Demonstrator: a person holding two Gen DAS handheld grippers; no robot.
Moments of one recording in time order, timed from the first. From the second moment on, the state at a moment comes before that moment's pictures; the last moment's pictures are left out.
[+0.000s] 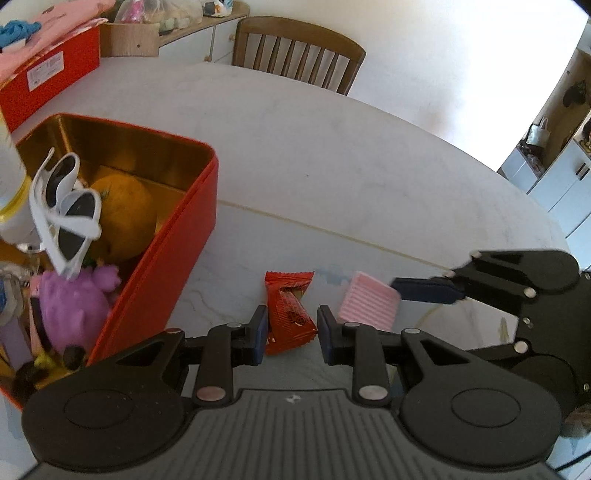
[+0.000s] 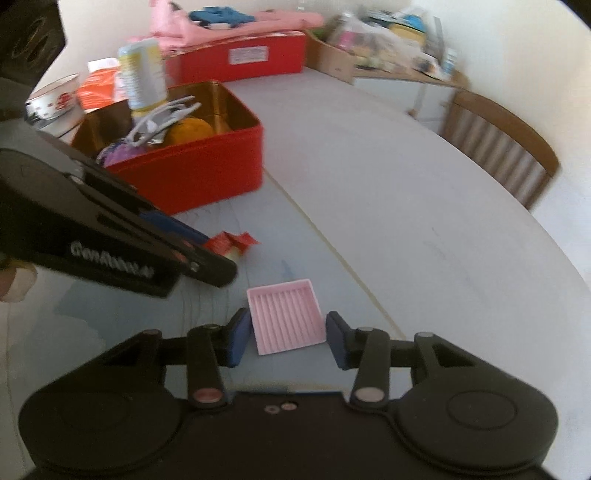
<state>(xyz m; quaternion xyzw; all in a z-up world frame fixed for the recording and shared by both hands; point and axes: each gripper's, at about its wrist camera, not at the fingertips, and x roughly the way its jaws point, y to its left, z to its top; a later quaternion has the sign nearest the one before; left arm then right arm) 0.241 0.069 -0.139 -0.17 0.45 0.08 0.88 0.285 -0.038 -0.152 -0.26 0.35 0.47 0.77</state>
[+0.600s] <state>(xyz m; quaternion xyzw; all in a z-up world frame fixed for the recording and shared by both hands) 0.196 0.059 -0.105 -0.17 0.43 0.04 0.88 0.218 -0.084 -0.111 -0.18 0.39 0.37 0.82</state>
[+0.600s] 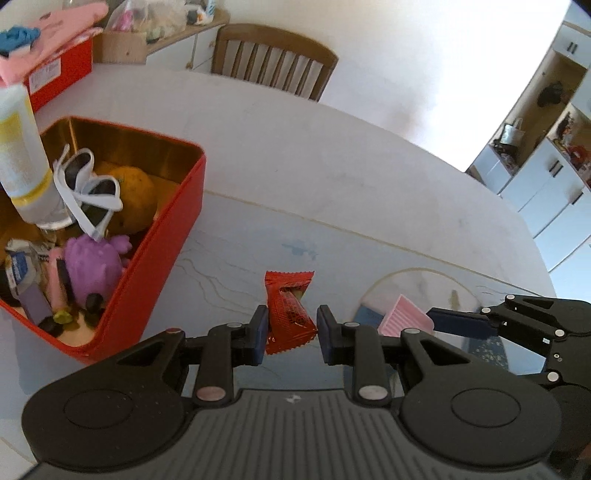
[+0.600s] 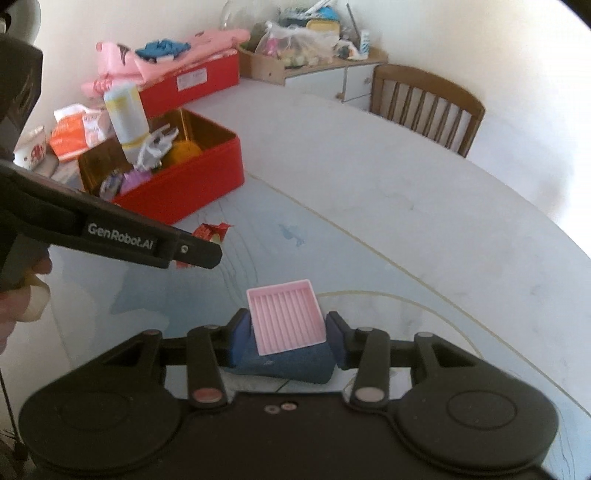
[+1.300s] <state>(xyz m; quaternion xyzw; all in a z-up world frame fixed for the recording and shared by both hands) 0.153 0.106 -0.051 -0.14 0.39 0.02 0.91 0.171 -0.042 -0.048 -0.16 0.34 0.35 0.86</state>
